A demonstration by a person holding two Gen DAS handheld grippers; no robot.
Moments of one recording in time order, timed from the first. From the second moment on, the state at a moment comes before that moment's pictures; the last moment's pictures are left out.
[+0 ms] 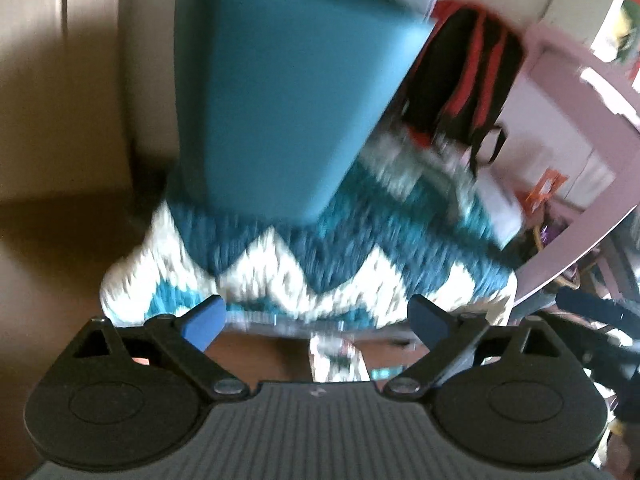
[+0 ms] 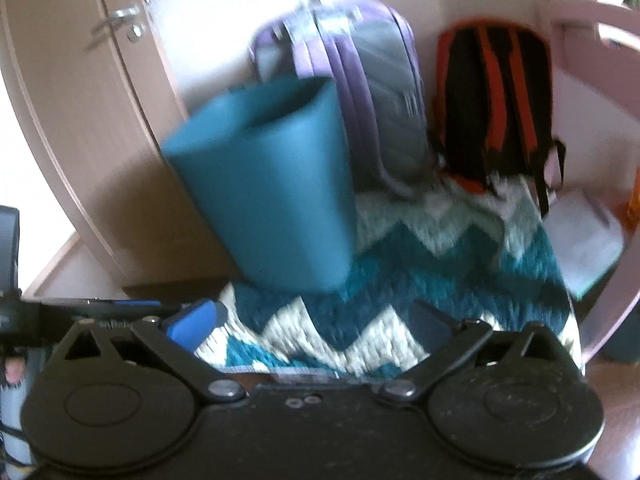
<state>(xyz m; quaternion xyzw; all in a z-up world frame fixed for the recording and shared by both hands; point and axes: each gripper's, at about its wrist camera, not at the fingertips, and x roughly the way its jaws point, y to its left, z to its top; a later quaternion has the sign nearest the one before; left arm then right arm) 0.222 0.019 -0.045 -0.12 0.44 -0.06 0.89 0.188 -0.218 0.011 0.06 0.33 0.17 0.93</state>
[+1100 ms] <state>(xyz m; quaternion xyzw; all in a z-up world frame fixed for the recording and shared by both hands) 0.261 -0.055 -0.505 0.03 0.76 -0.04 0.65 0.356 -0.247 -0.442 0.09 0.64 0.02 0.76</state>
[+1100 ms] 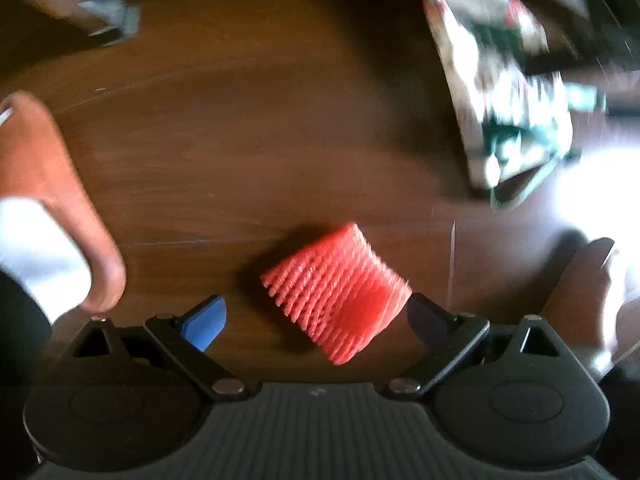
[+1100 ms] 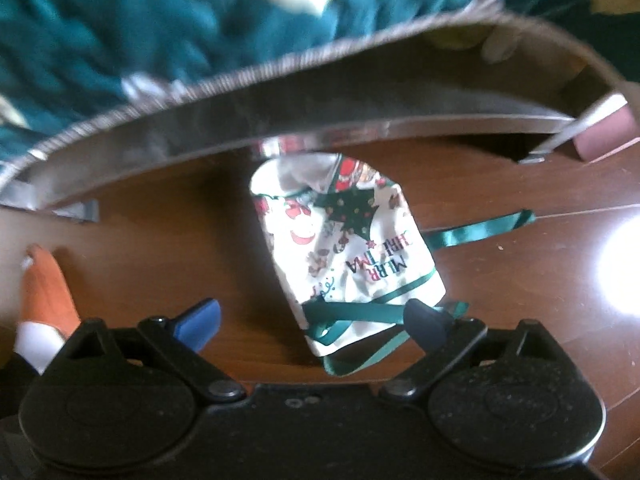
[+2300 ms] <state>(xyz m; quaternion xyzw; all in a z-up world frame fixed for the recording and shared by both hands) 0.253 -0.082 -0.547 0.15 0.72 -0.07 0.68 0.380 -0.193 -0.533 -0.07 0.66 0.07 0.74</state>
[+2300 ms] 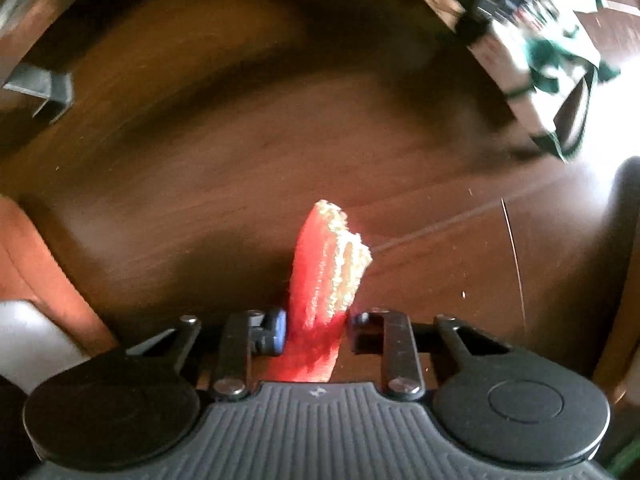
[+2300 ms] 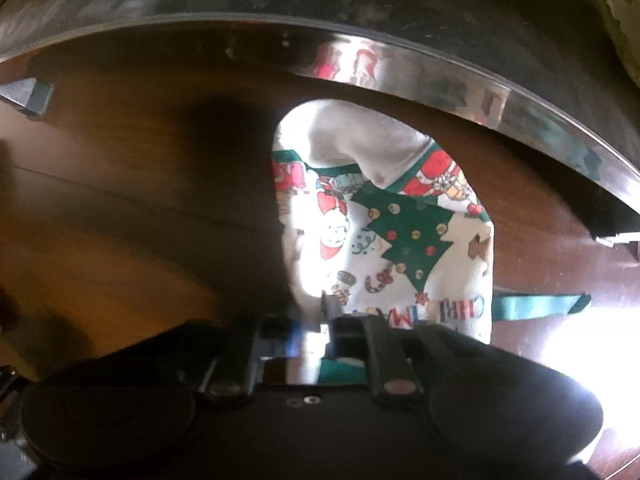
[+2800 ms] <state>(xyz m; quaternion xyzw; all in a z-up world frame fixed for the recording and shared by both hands) 0.281 -0.064 -0.435 0.03 0.68 -0.03 0.73 0.333 -0.213 -0.425 0.01 0.65 0.04 0.76</state>
